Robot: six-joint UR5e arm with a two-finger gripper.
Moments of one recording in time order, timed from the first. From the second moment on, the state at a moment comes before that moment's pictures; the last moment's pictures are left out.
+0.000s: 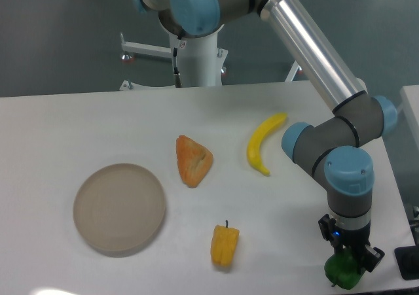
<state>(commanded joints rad) 2.35 -2.54 -0.75 -1.00 1.63 1.39</state>
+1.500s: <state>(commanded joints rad) 2.33 -2.22 -1.12 -1.19 1.46 0.91</state>
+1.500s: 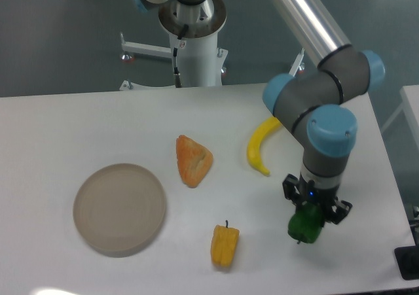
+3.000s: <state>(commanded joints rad) 2.28 -2.13 -1.47 -1.01 1.37 1.02</state>
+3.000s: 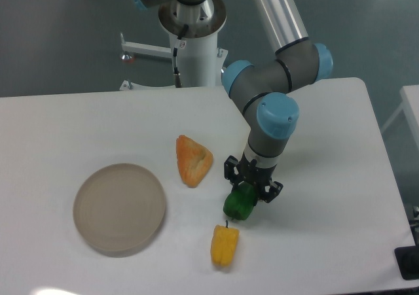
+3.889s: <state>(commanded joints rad) 2.29 -2.13 -1.48 -1.01 1.37 1.02</state>
